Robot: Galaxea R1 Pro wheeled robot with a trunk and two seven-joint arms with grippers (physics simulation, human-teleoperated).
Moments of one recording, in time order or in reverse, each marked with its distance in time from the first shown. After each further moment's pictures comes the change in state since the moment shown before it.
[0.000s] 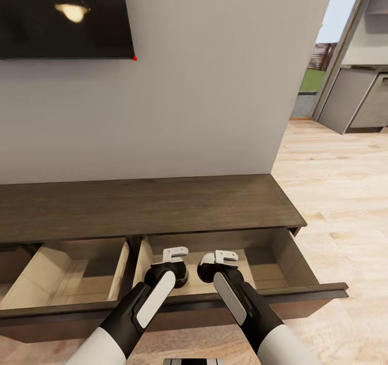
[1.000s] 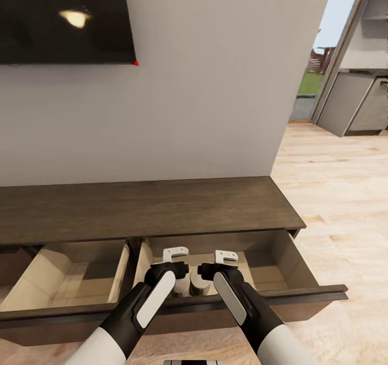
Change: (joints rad) left arm 0.000 0.000 0.001 0.000 0.001 0.001 -0.003; right arm 0.000 0.000 0.000 0.000 -0.002 0.000 0.002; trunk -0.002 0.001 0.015
